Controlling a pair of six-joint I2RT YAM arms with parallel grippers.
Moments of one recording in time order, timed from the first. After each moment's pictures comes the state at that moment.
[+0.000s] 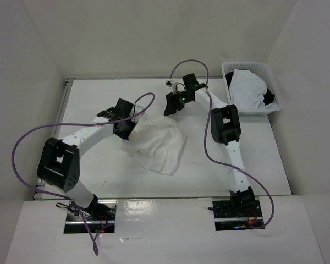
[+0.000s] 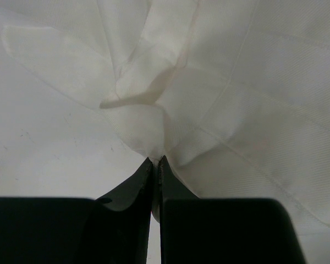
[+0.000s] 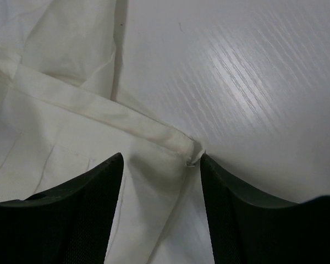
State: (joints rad) left arm -0.38 1.60 1.12 -0.60 -0.06 0.18; right arm 0.30 2.54 2.16 -0.63 -0.82 -0.27
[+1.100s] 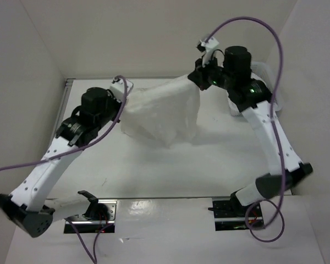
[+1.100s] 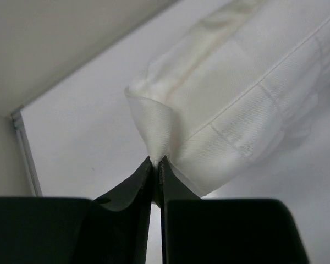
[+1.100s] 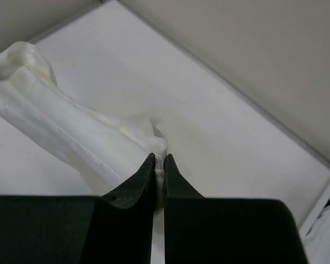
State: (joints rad) left arm -0.48 1.17 1.30 -0.59 -0.17 0.23; right arm 0.38 1.55 1.85 -0.64 -0.34 -0.17
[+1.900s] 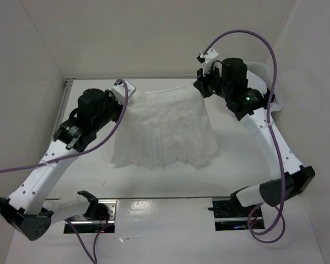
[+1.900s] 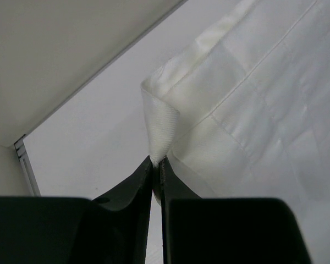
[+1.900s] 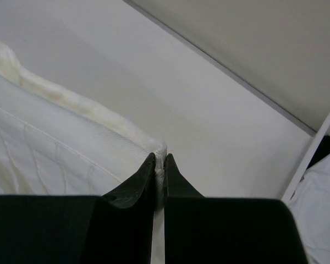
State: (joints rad) left arm -0.48 1.08 1.29 -0.53 -0.07 0.32; right arm 0.37 1.37 1.61 -0.55 -0.21 -0.21
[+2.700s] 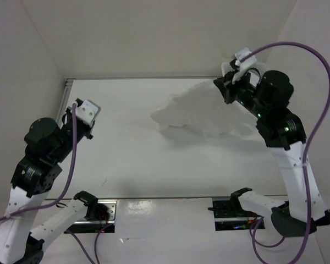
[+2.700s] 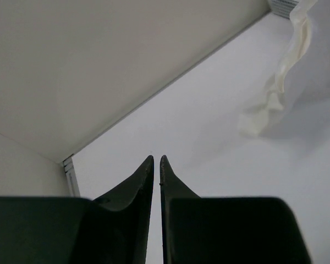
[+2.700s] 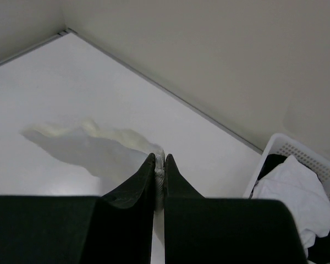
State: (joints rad) left arm -0.41 0.77 1.26 -0.55 -0.04 0.38; right arm 0.34 1.15 1.63 -0.56 -0.16 -0.20
